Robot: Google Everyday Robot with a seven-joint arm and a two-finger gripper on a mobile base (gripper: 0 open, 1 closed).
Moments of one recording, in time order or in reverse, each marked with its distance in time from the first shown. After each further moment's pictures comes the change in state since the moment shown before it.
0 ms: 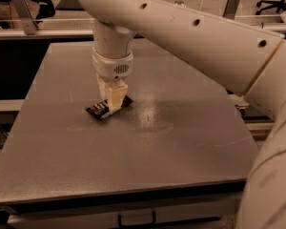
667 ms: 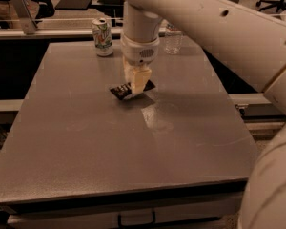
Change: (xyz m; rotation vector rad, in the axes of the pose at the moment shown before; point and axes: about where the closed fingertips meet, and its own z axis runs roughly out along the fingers) arm 0.070 -0.007 -0.028 0.064 0.048 0.136
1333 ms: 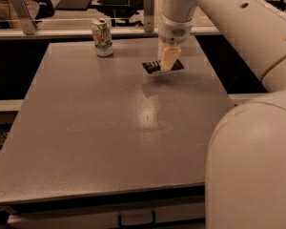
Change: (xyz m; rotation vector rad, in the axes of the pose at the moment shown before) arm 0.124 -0.042 -0.021 0.079 0.044 0.281
